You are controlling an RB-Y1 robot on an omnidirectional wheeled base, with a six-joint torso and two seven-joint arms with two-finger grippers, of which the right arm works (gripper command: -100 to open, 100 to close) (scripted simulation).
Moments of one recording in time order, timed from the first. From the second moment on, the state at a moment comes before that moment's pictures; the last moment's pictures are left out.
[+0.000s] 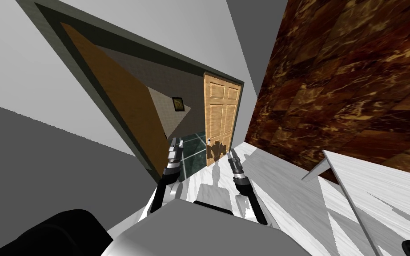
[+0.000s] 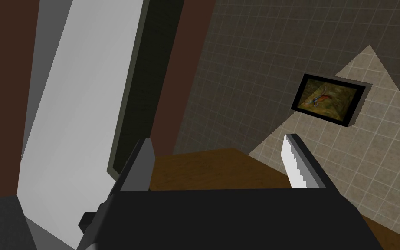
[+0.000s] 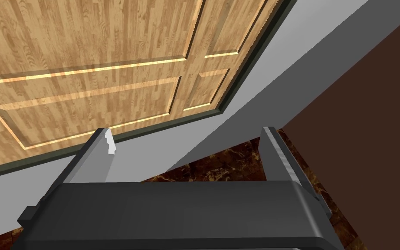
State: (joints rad) arm 0.25 -0.10 0.27 -1.76 0.04 -0.62 -0.01
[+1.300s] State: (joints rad) arm 0.16 -0.13 0.41 -1.47 0.02 -0.67 -0.05
